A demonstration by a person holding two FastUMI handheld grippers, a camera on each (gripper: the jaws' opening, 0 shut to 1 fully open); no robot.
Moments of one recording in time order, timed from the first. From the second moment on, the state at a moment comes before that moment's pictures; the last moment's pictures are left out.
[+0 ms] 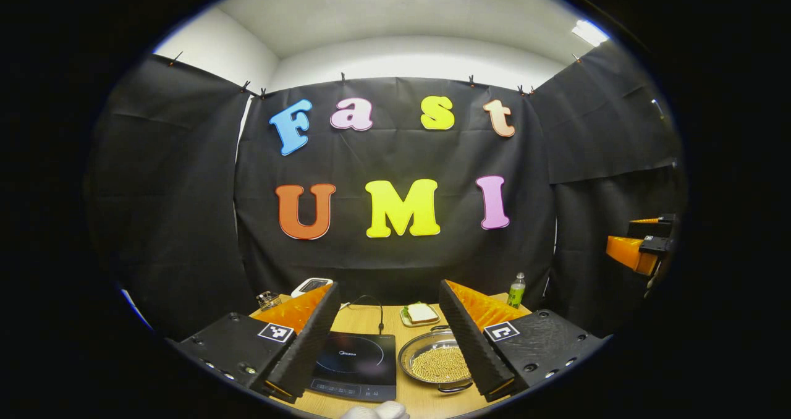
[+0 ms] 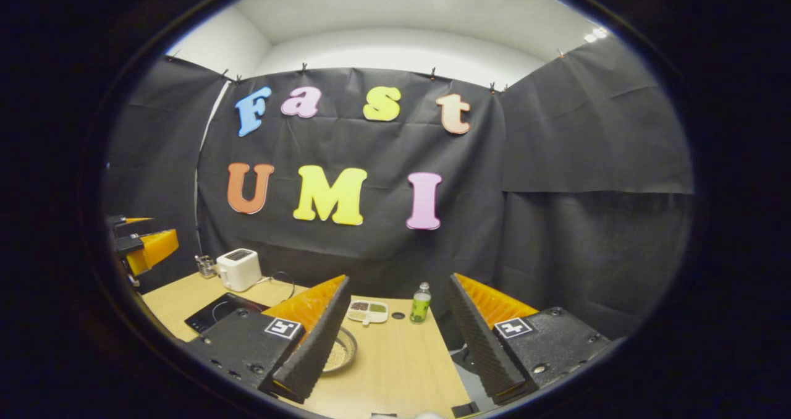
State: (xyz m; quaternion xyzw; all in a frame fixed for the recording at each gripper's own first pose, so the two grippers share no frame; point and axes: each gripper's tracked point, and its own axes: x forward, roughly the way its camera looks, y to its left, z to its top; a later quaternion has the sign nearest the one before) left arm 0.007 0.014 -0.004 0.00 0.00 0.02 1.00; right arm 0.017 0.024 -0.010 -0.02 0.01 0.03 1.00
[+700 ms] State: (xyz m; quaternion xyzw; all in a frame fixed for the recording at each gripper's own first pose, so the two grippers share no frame) left arm -0.003 0.056 -0.026 0.01 0.02 0.07 1.00; right arm 0.051 0.170 -0.098 -0.01 0.17 0.24 0.96
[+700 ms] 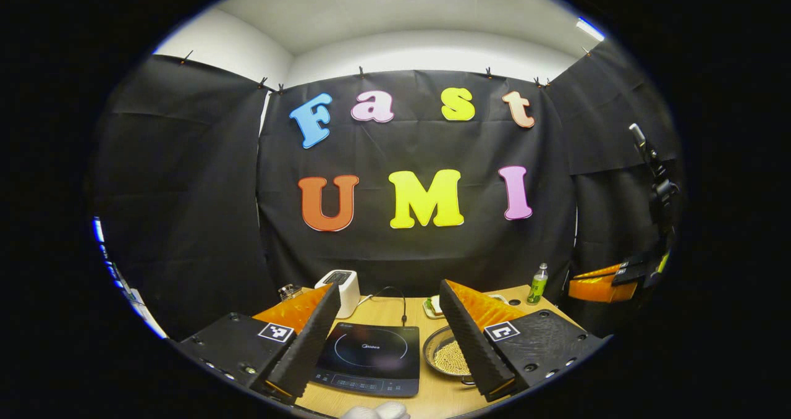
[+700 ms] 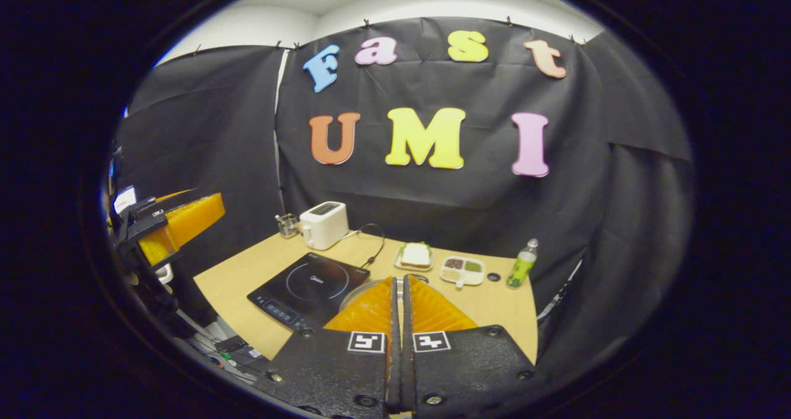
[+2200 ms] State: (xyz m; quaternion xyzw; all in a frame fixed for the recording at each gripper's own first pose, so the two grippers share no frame) left arm -0.001 0.111 -0.077 -0.01 0.08 0.13 0.99; right arm 0.060 0.300 -0.372 -0.03 0.47 0.30 0.83
